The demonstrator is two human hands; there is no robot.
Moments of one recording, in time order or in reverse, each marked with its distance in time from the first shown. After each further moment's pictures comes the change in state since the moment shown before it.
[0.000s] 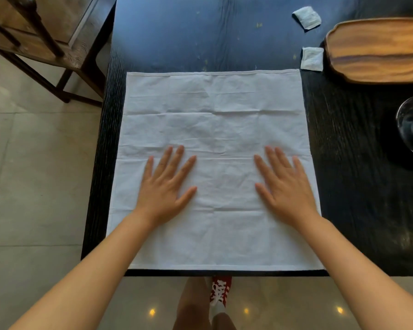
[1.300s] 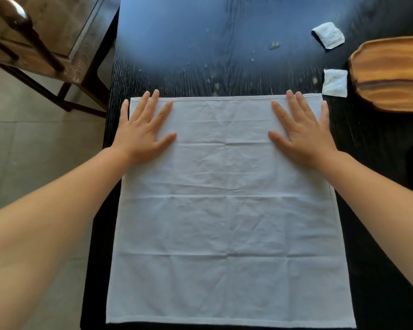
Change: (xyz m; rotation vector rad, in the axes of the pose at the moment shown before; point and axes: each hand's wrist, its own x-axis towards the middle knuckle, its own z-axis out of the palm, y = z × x) left_hand 0.160 -0.115 -0.040 0.090 -0.084 -0.038; right_hand 0.176 0.056 -0.038 0.004 -0.049 0.070
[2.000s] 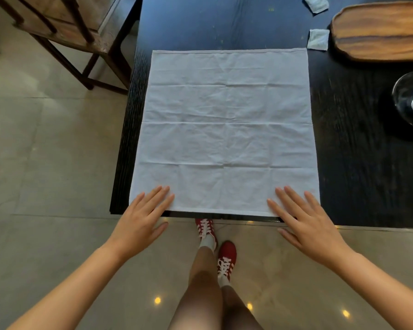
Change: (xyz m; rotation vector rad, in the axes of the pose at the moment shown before) left_hand -0.345 0.095 0.032 -0.157 -0.100 0.136; right_hand -0.336 -0.038 0.042 -0.029 -0.082 -0.370
